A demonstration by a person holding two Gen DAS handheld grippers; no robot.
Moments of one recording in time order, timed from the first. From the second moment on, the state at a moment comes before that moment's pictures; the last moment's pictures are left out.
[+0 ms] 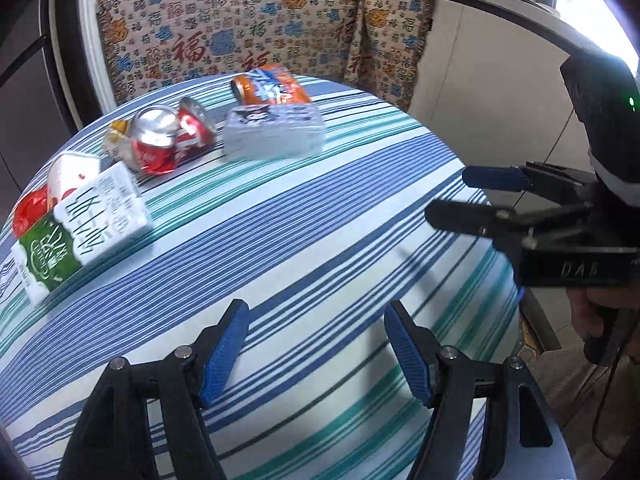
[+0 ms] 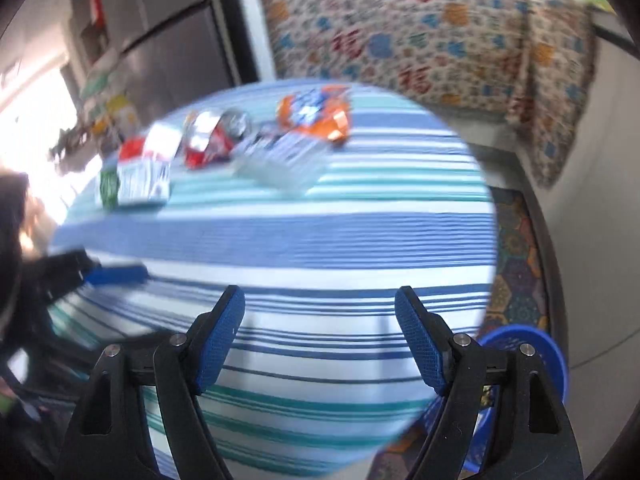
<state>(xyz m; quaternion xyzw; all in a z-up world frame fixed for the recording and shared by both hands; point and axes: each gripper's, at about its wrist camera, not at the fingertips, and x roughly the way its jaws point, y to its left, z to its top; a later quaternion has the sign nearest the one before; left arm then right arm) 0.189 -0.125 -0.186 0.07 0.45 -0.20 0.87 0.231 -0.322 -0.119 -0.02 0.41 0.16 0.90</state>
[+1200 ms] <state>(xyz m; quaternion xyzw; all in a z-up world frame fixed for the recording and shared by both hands) 0.242 0.008 -0.165 0.29 0.35 -0.27 0.85 0.274 -0.258 -0.146 -0.06 0.43 0.14 0.89</state>
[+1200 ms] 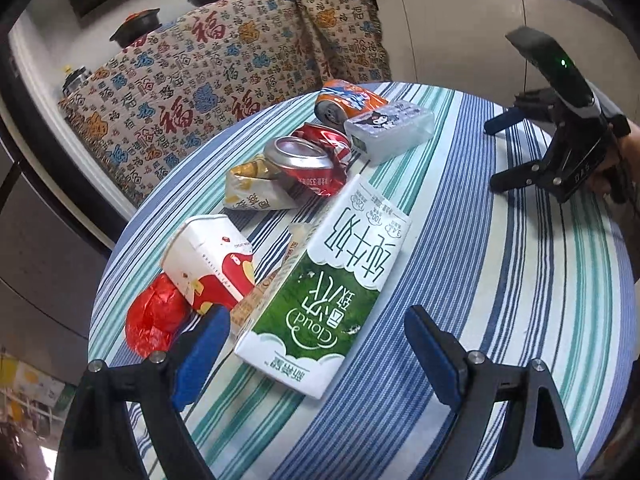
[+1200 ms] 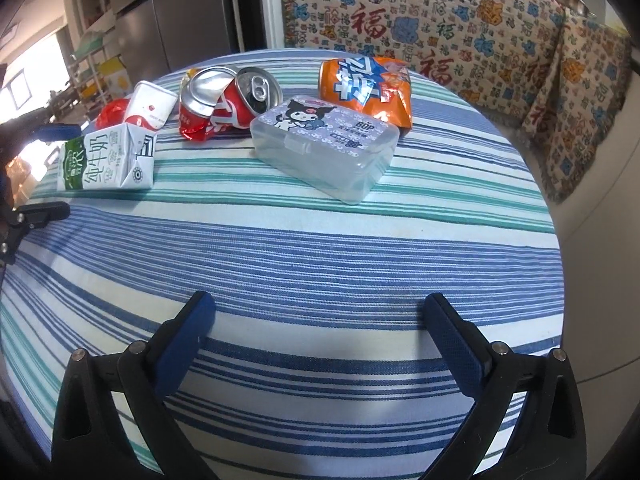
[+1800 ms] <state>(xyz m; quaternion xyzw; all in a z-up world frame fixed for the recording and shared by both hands) 0.204 -0.013 -0.171 0.13 0.47 -0.36 0.80 0.272 -0.267 -0.142 -0.05 0.44 0.14 0.89</state>
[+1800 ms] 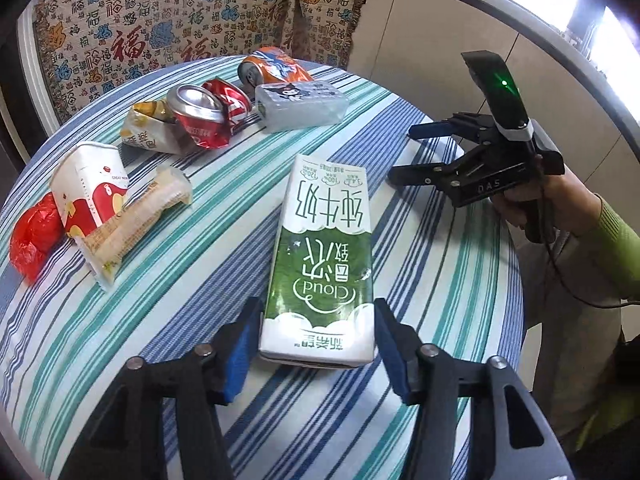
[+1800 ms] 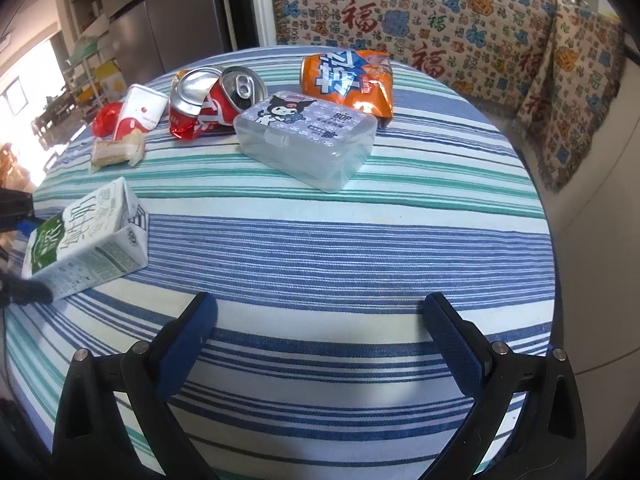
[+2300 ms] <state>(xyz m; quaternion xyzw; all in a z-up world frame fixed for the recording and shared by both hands) 0.206 -0.060 -0.180 0.16 0.44 -0.32 0.82 0.270 -0.273 -0.145 -0.06 0.44 0.14 0.89</state>
